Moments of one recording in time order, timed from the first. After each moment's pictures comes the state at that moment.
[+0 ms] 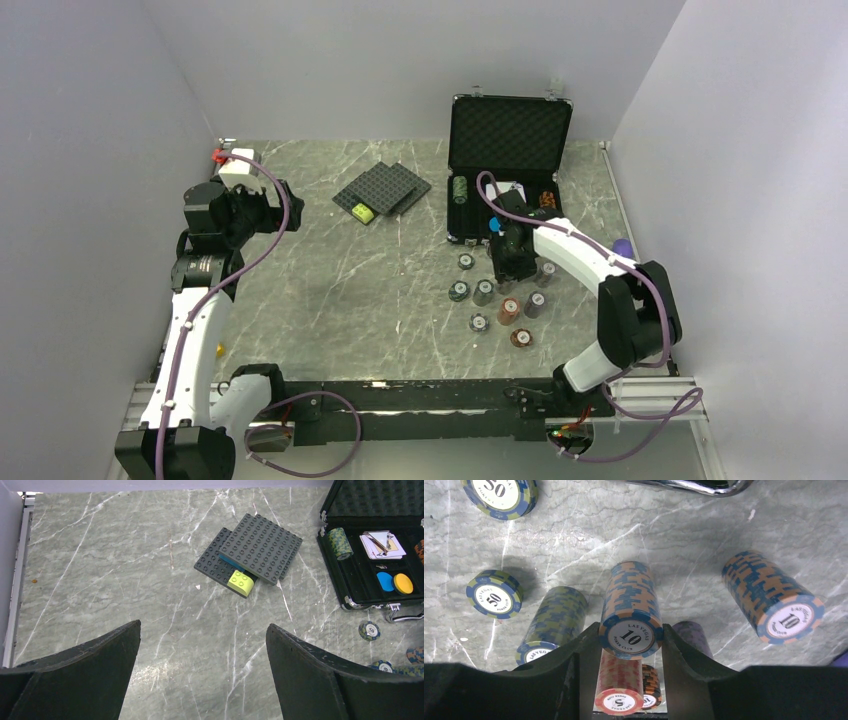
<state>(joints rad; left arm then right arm) 0.06 0.93 0.94 -0.30 0.26 -0.06 0.40 1.55 1.04 -0.80 0.11 0.29</state>
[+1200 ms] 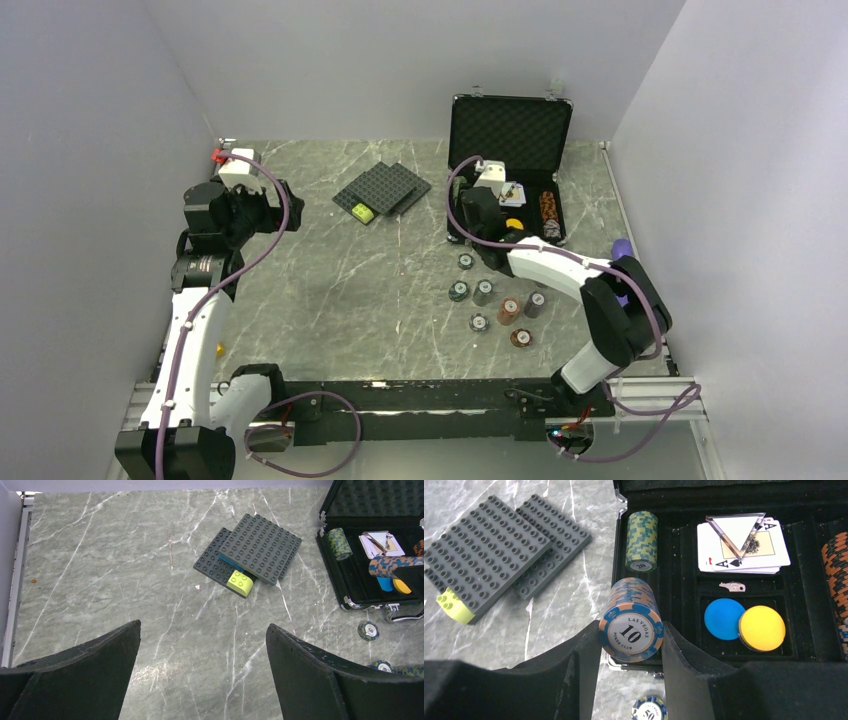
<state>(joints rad) 0.06 0.93 0.94 -0.30 0.26 -0.07 0.60 1.56 0.93 0.20 0.50 0.38</state>
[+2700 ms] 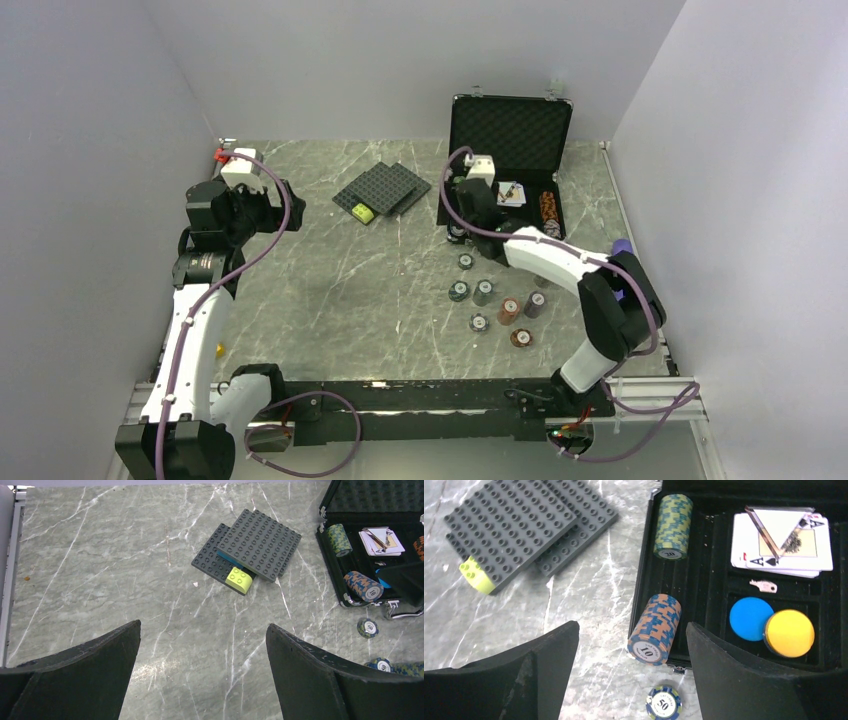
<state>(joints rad) 0.06 0.95 0.94 -0.30 0.27 -0.07 0.61 1.62 0.99 0.11 0.43 0.39</state>
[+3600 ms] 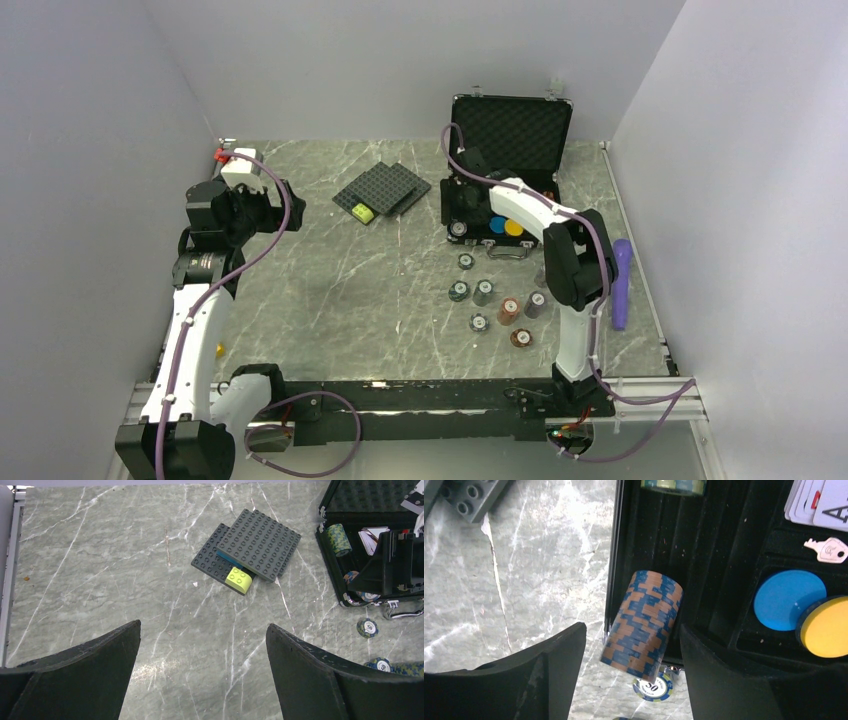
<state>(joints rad) 0.06 0.95 0.94 -0.30 0.27 -0.07 0.45 1.98 1.51 -0.55 0.05 0.40</state>
